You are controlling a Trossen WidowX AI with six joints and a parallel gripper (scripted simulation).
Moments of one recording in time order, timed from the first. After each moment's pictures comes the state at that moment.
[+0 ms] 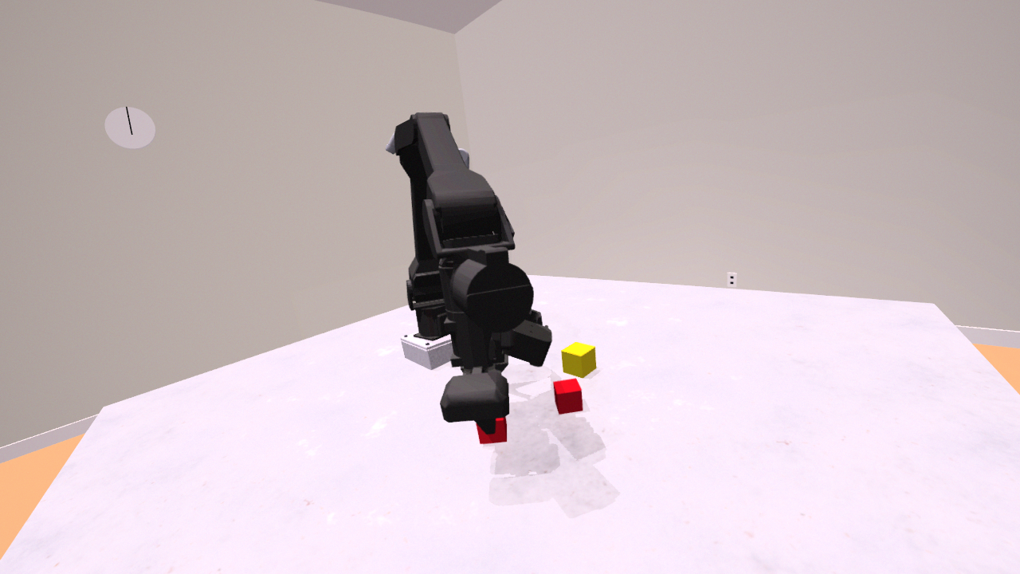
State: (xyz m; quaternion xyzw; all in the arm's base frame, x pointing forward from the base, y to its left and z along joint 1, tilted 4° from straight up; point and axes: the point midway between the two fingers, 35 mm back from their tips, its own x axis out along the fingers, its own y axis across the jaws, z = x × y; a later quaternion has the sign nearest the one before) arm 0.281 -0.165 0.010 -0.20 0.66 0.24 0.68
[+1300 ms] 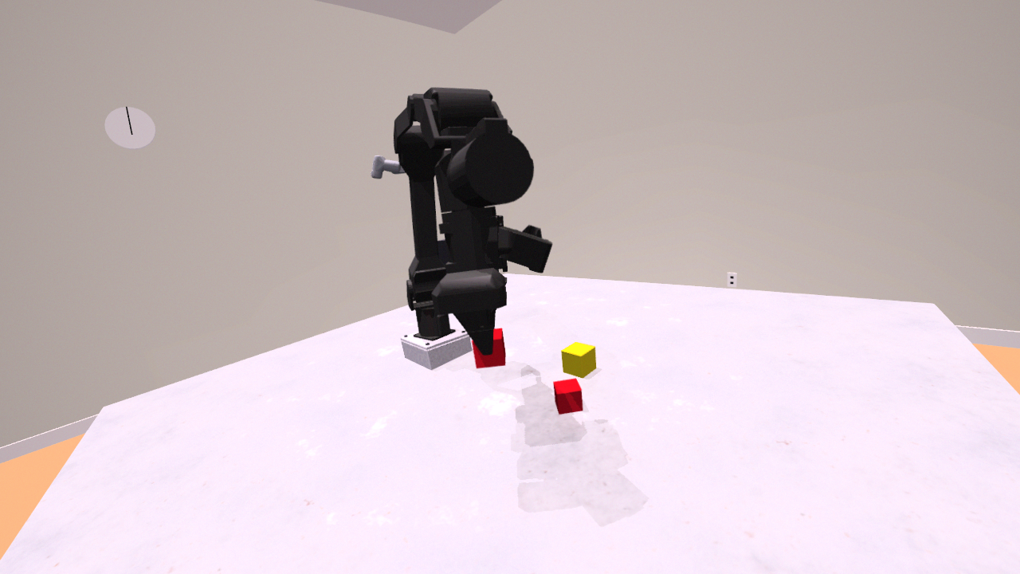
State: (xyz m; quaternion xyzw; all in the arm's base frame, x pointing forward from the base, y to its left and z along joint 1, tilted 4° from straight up) arm 0.284 -0.159 0.111 -0.20 0.66 0.23 0.68
